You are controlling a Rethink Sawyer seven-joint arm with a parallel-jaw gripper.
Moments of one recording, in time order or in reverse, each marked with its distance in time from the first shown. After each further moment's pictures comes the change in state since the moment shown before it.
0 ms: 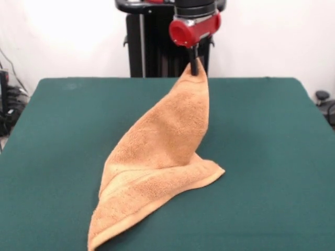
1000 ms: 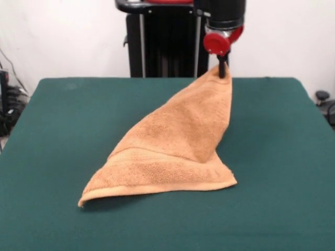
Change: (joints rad) arm 0.144 0.104 -0.011 0.018 -0.104 0.038 0.000
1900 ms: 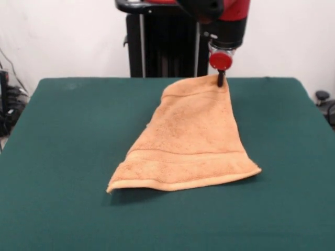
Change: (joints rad) arm 0.137 0.152 -0.131 -0.003 -0.174 0.000 0.000
